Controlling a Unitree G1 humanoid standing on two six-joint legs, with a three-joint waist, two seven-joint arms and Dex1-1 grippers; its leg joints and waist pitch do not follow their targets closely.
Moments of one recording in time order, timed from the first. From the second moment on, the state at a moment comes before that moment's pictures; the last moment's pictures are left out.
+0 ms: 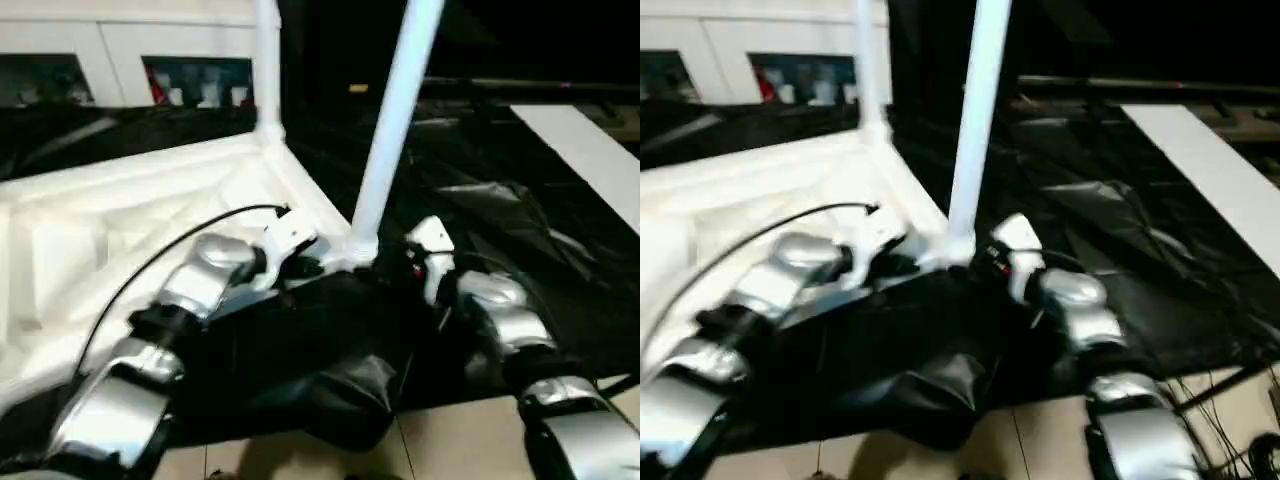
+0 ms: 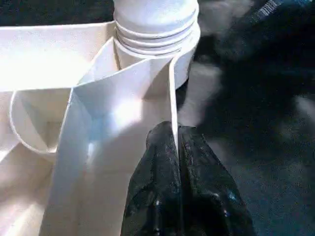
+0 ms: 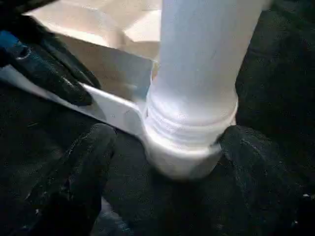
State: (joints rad) left arm -0.71 0.32 -0.31 0.66 0.04 0.22 -1.04; right arm -0.62 -0.27 0.08 0.91 0.12 -0.13 0.95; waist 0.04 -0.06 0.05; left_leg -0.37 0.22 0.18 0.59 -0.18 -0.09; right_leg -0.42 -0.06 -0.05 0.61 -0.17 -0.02
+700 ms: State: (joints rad) left arm -0.62 0.41 -0.36 0.48 -0.01 0.26 -1.24; right arm -0.58 -0.31 0.16 0.80 0.12 -0.08 1.18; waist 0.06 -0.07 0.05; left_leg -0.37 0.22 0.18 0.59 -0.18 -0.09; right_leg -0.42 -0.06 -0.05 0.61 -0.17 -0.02
